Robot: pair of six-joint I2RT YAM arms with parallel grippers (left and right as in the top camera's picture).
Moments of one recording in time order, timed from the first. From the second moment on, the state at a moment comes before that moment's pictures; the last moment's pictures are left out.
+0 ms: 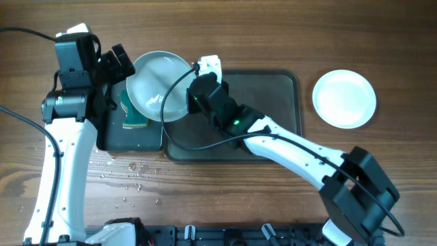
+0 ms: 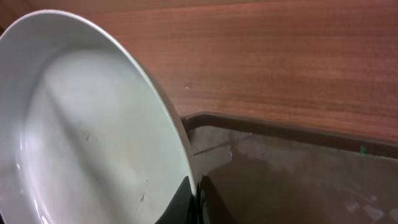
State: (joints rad) left arm 0.05 1.37 1.24 -0.60 -0.13 -0.32; right arm 0.83 1.79 1.19 0.02 0.31 0.48
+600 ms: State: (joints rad) left arm 0.05 1.37 1.24 -0.60 -0.13 -0.32; right arm 0.88 1.94 1.20 0.41 0.40 0.14
